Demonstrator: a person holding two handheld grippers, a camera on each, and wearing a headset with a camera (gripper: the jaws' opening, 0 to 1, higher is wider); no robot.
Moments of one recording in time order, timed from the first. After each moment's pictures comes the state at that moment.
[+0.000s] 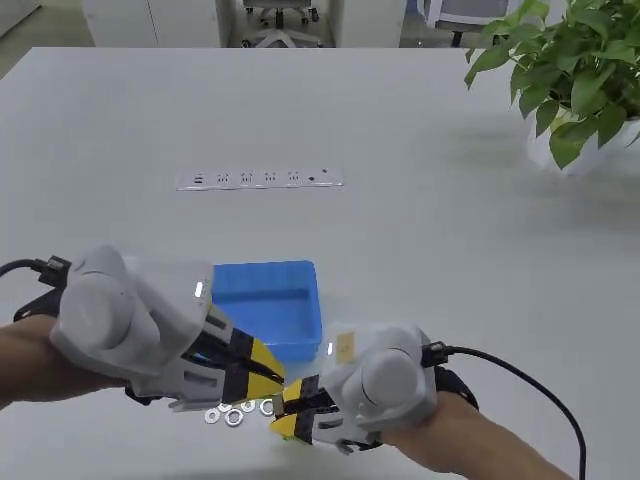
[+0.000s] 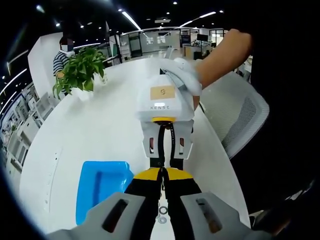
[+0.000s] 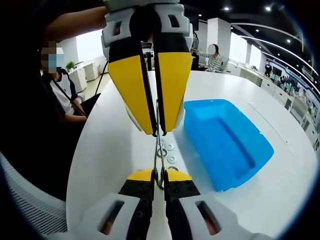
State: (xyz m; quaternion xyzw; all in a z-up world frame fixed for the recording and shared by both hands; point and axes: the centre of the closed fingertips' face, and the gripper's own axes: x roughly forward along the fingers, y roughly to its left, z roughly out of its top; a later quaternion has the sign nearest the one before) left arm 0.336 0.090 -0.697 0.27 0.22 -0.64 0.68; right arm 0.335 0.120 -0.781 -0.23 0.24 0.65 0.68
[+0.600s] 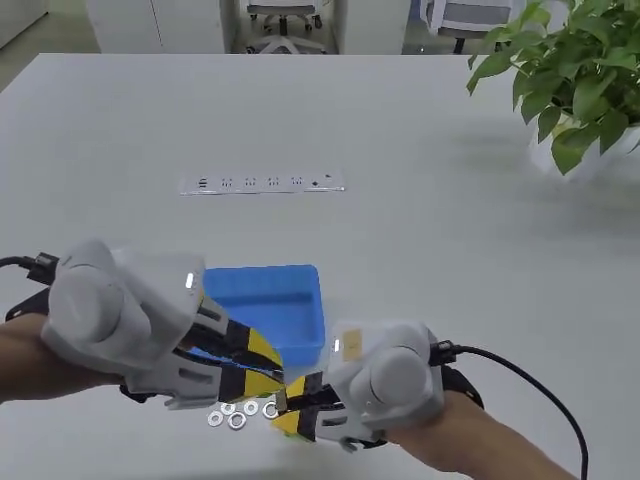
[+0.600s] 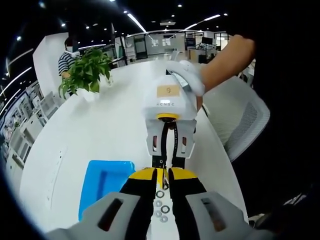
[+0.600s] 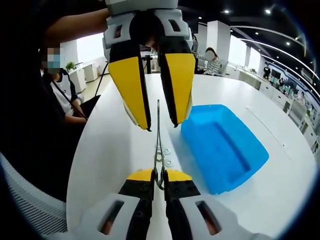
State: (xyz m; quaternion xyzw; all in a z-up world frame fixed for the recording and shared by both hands) left arm 0.341 0.097 -0.687 0.26 0.22 -0.63 0.70; right arm 0.339 0.120 -0.771 -0.23 0.23 0.65 0.68
